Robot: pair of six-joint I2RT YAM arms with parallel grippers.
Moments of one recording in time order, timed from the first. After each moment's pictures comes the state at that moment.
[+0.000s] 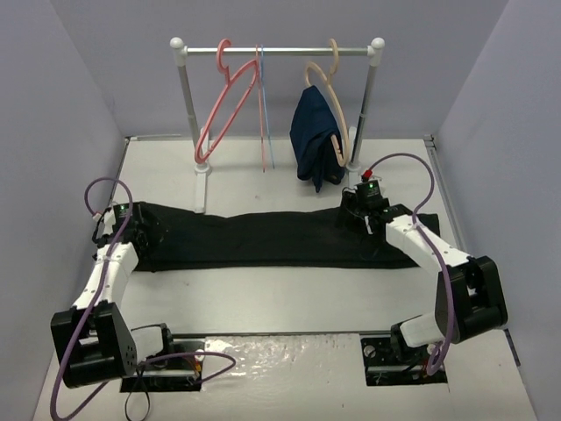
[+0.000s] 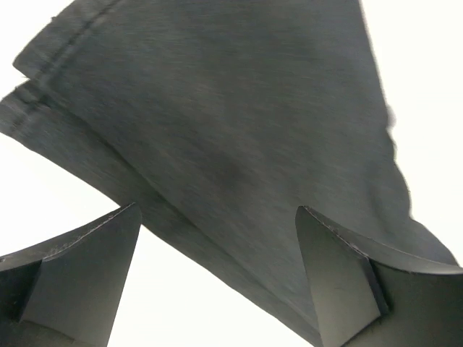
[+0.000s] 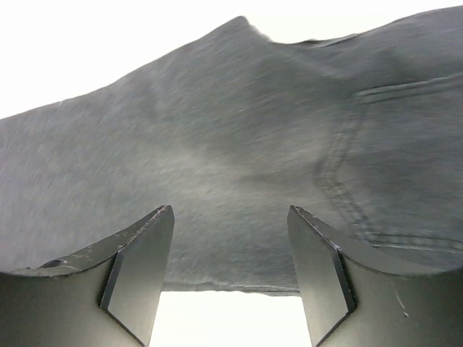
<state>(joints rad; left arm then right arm) 0.16 1.16 0.74 -0.50 -0.14 -0.74 0.31 1.42 0.88 -0.37 0.11 0.55</state>
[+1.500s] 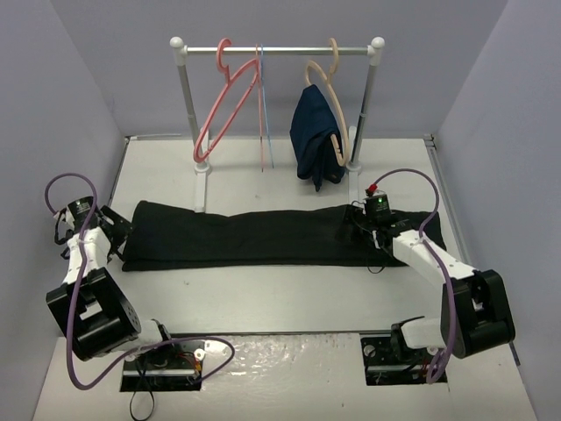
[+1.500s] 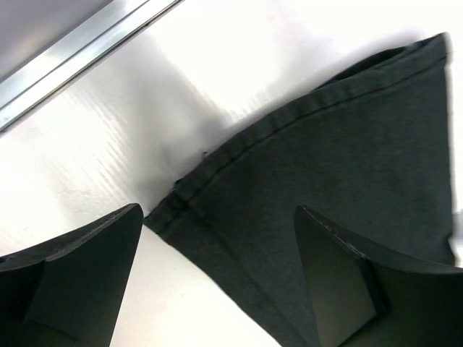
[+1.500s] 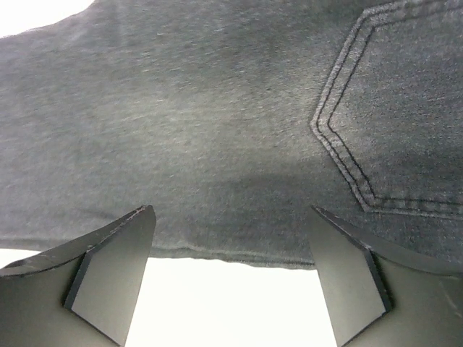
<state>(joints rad) 0.51 1.38 0.90 -0.52 -0.09 -0.49 0.27 1.31 0.70 -0.30 -0.02 0.50</state>
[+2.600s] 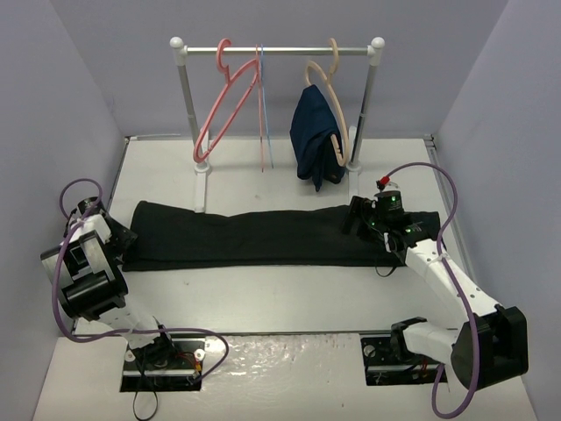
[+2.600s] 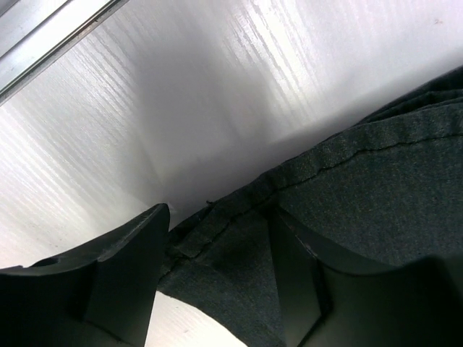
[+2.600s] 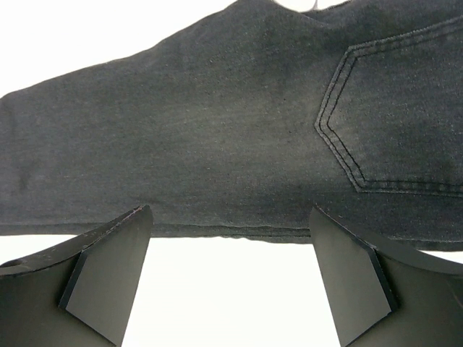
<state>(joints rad) 0.51 1.64 0.97 -0.52 -0.08 -0.51 0.27 1.14 0.75 -0.41 -0.01 0.52</state>
